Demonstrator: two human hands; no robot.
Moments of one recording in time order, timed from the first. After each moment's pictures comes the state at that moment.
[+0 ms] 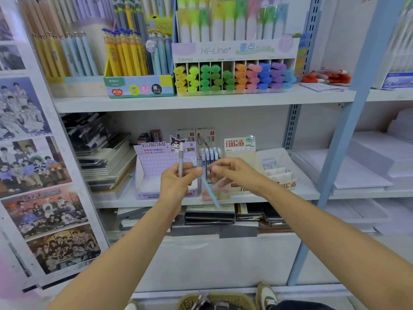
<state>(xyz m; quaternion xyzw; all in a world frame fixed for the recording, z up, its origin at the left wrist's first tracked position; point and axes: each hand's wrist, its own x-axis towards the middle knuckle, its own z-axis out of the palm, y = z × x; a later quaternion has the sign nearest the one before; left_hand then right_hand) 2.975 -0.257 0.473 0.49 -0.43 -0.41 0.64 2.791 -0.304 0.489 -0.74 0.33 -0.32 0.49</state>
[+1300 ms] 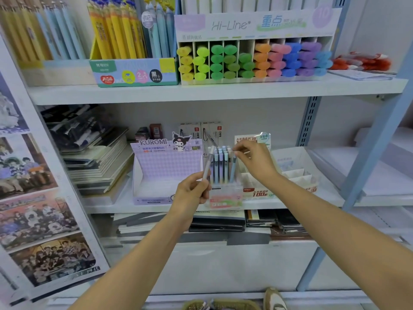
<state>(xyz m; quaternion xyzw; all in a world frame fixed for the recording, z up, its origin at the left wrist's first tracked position) 2.977 -0.294 0.437 0.48 -0.47 -0.48 0.55 2.791 -0.398 0.468 -0.76 0.47 -0.43 0.14</state>
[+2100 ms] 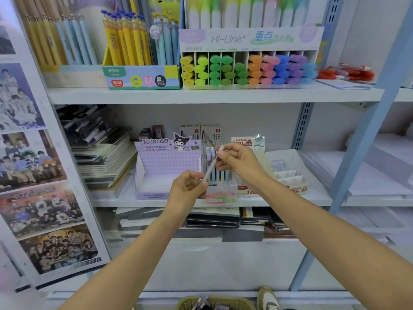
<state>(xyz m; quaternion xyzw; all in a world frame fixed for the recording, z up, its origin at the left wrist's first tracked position) 2.977 -0.264 0.448 0.49 -0.51 -0.42 0.57 2.814 -0.334 0.492 -0.64 0.33 -0.49 0.49</state>
